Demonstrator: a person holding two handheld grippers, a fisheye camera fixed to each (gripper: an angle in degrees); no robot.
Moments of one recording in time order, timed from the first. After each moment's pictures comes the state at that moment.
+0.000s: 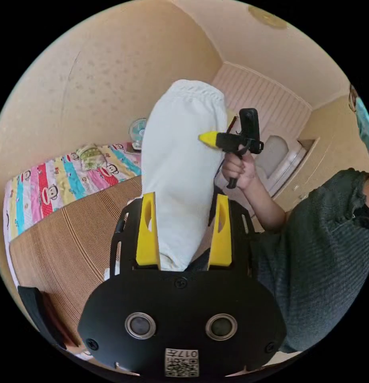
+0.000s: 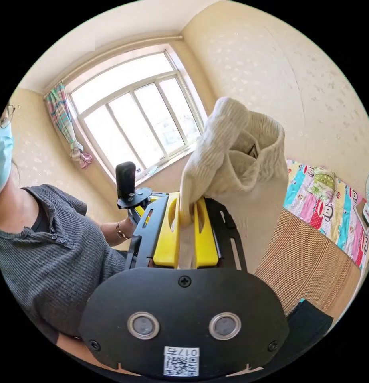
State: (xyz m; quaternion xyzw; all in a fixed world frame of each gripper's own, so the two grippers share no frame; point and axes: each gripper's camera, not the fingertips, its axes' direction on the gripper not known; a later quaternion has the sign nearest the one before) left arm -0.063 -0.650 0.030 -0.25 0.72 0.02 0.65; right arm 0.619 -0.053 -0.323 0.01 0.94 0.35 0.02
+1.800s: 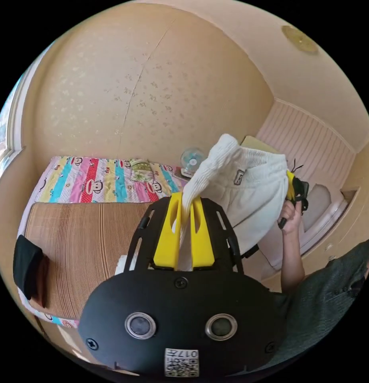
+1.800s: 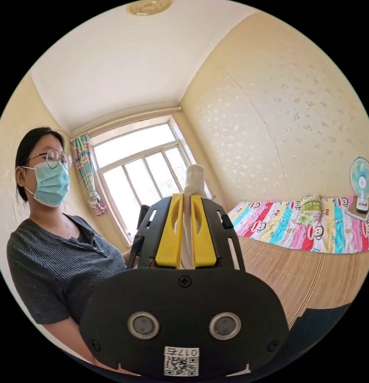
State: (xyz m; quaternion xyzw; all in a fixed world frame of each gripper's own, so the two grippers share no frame) left arm -0.196 -0.670 -0.100 -0.27 0.59 -0.14 0.75; right arm 0.861 0.052 0.055 0.04 0.99 0.11 0.02
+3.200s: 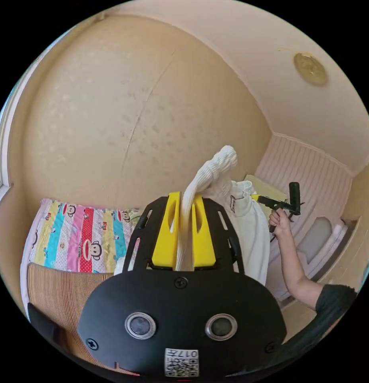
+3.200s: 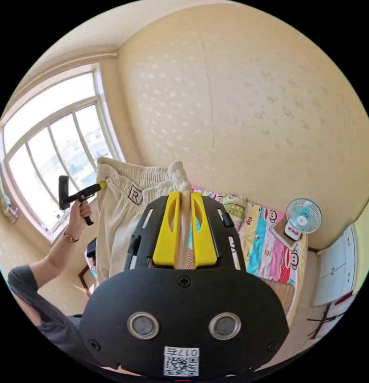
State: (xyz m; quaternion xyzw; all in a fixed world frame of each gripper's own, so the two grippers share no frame) left arm -0.121 -0.983 0.366 -0.23 0.56 -0.19 0.77; right arm 0.566 -0.347 -0.347 -0.02 0.91 0.32 -0.26
